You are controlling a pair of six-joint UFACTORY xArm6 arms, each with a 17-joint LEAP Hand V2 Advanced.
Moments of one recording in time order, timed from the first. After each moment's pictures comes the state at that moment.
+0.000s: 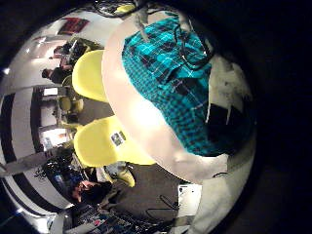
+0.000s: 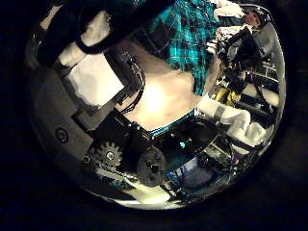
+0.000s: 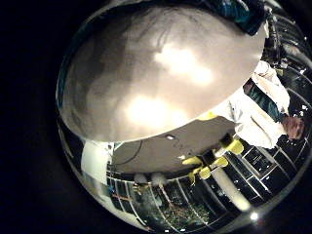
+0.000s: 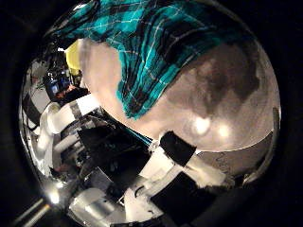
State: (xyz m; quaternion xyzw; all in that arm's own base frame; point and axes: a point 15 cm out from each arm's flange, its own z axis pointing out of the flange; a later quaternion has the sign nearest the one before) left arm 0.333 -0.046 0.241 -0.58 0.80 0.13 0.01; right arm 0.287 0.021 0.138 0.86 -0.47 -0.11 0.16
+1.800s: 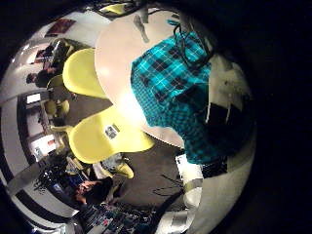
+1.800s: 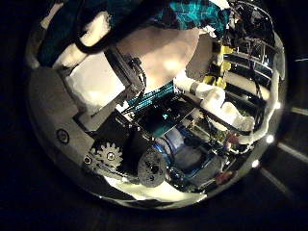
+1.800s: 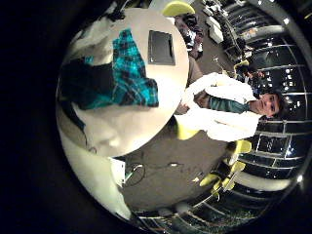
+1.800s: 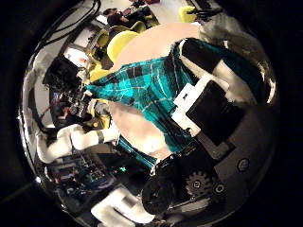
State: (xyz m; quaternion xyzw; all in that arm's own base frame) left arm 0.337 -0.012 0.308 -0.57 0.80 0.15 -0.11; right arm 0.428 0.019 0.360 0.83 -0.55 0.04 -0.02
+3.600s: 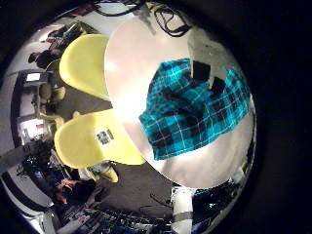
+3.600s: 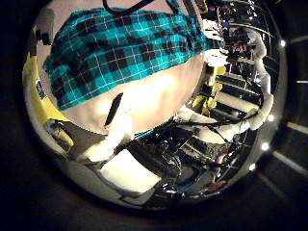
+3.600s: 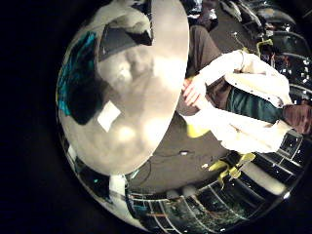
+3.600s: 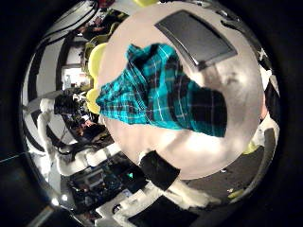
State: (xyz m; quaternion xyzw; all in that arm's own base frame) left arm 0.398 0.016 0.243 -0.62 0.77 0.08 -0.12; right arm 0.507 -0.097 0.201 0.79 -0.59 -0.16 0.07
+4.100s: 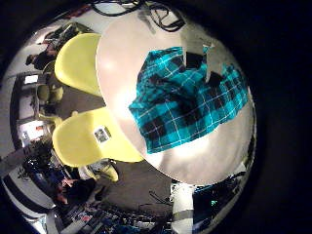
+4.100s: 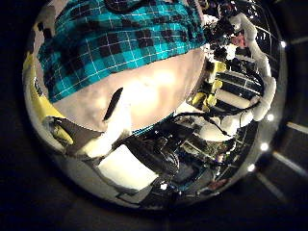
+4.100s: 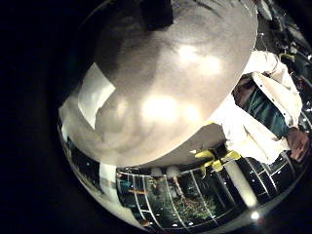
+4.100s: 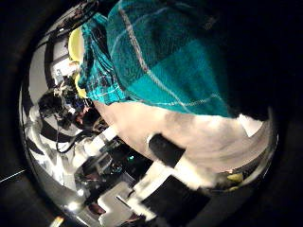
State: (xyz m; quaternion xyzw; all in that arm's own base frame) left arm 0.384 0.008 0.244 -0.62 0.77 0.08 -0.11; right arm 0.509 -0.059 0.136 0.81 -0.54 -0.17 0.15
